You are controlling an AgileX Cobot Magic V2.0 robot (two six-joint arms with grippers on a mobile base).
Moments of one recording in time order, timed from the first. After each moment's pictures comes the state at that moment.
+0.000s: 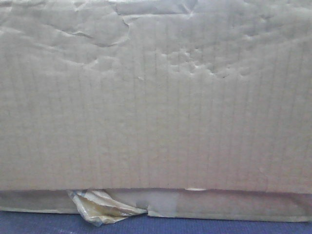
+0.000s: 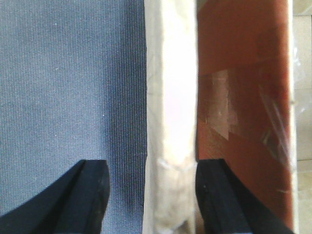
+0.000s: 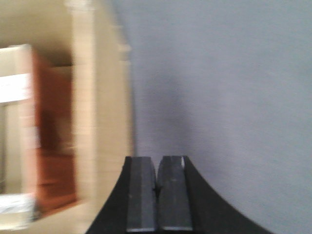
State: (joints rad) left arm -0.43 1.52 -1.41 0.12 1.22 -0.45; right arm 0.36 1.28 -1.40 -0.16 1.21 0.52
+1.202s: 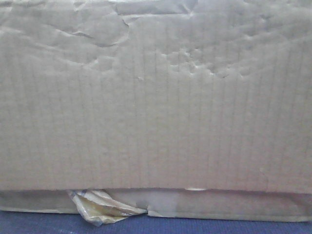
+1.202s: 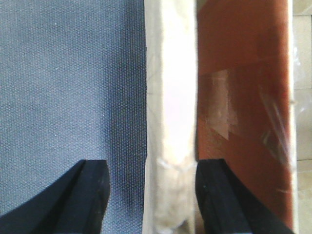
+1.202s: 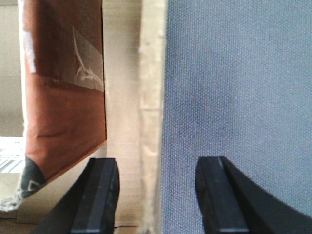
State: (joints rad) left arm -0.43 1.52 -1.41 0.12 1.22 -0.45; right arm 0.43 1.38 -1.29 -0.09 1.23 0.52
